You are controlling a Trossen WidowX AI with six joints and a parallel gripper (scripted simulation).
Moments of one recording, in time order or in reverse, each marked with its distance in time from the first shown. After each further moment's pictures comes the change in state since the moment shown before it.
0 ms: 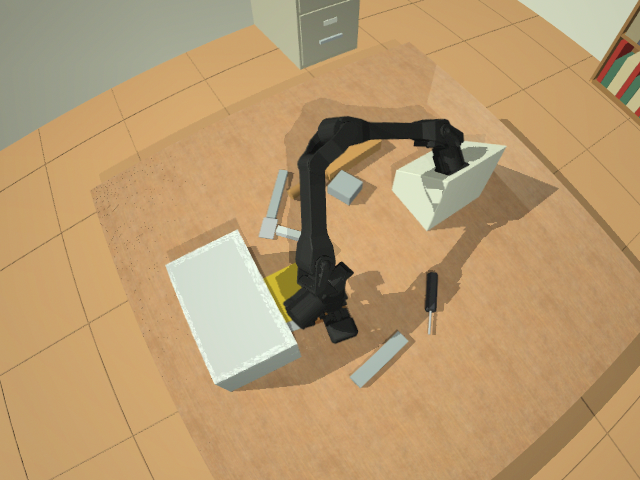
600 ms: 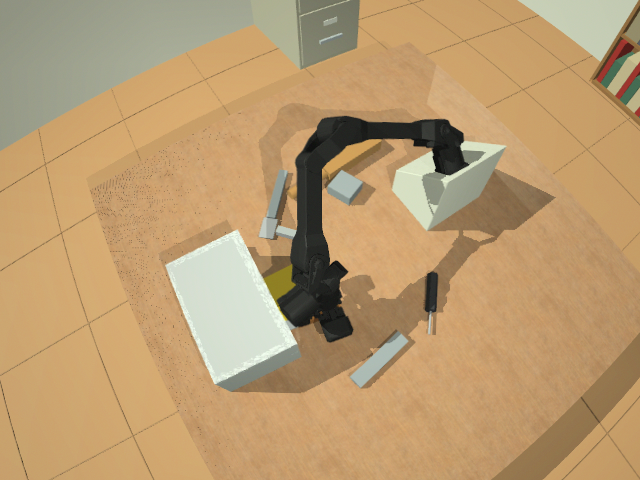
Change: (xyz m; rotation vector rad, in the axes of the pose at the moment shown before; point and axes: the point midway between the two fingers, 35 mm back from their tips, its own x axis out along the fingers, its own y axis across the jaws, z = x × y) arm 0.000 -0.006 0.010 -0.010 -0.001 0.004
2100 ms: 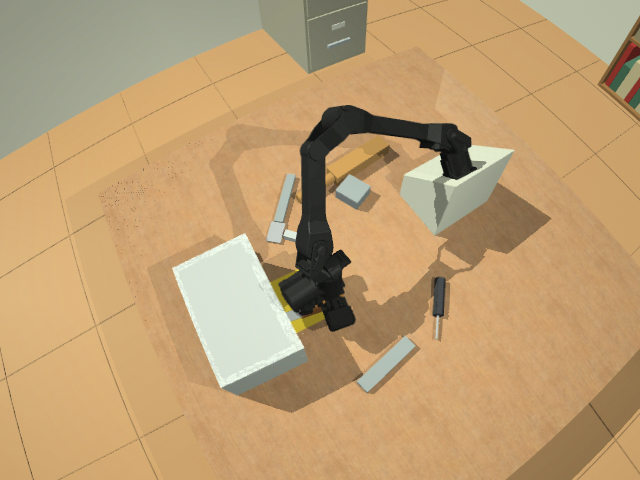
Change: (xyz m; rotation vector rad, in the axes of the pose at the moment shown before) arm 0.001 -0.036 -0.004 0.001 0.000 -0.001
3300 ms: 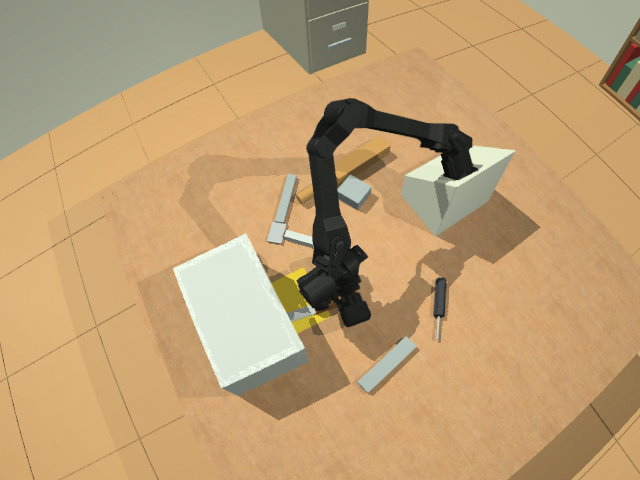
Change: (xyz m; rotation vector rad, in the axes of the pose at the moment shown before) arm 0.000 0.001 -0.035 0.000 -0.002 -0.003
